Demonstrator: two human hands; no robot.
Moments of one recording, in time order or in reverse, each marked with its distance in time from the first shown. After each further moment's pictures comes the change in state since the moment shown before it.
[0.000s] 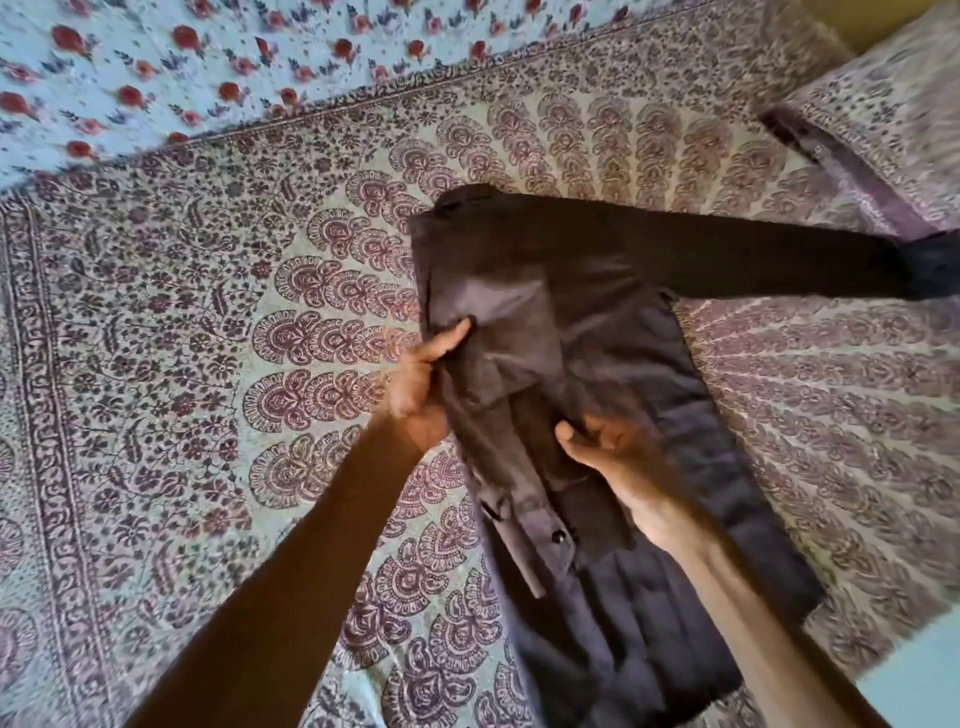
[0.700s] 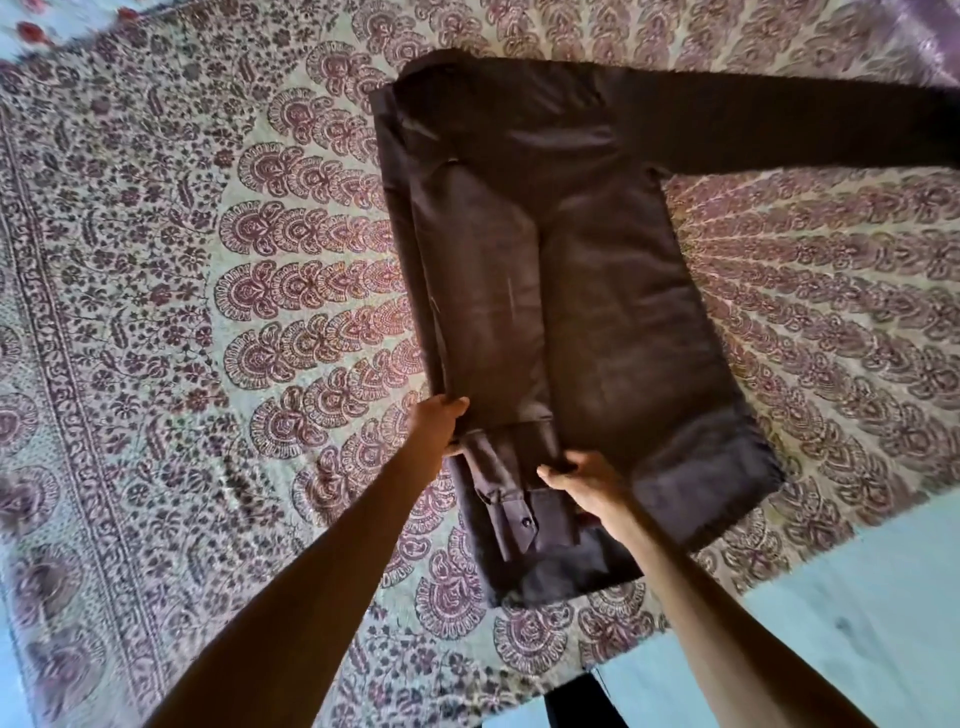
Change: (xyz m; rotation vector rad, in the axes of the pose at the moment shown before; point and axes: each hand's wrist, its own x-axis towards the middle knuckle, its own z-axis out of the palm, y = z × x) left_hand -0.016 -0.197 -0.092 0.655 0.812 -0.273; right_hand -0.068 0.173 -0.051 -0.405 0.024 0.524
